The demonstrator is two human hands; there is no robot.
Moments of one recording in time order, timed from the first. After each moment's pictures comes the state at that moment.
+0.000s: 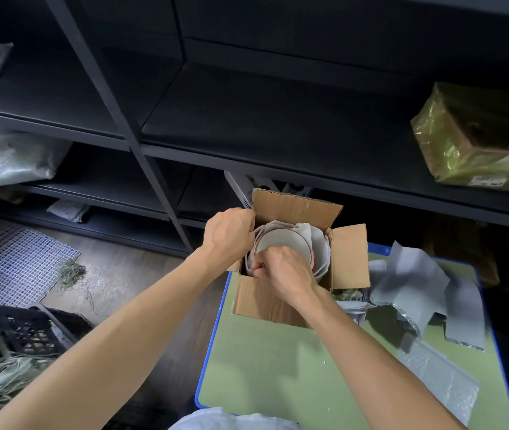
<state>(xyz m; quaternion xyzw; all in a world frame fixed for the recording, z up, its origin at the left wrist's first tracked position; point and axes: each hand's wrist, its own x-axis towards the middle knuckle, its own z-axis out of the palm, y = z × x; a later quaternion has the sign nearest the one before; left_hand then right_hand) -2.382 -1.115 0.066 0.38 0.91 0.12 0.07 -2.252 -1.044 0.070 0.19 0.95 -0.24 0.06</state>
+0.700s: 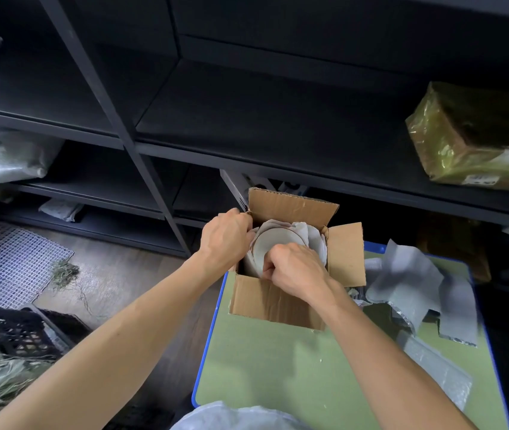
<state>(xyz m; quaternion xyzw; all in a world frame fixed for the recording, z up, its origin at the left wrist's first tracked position) -2.378 -1.118 0.059 0.40 0.90 0.12 0.07 -2.244 -1.024 0.084 0.19 0.96 -0.19 0.13</state>
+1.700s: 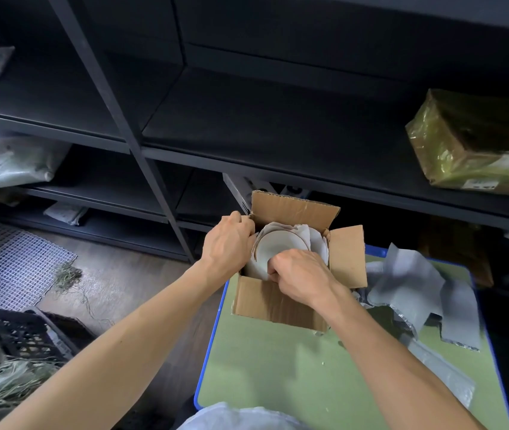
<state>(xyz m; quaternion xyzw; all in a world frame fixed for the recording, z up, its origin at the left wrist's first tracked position) -2.369 -1.127 0.057 0.39 0.91 0.13 0.06 -2.234 -1.024 0.085 0.11 0.98 -0.11 0.12</state>
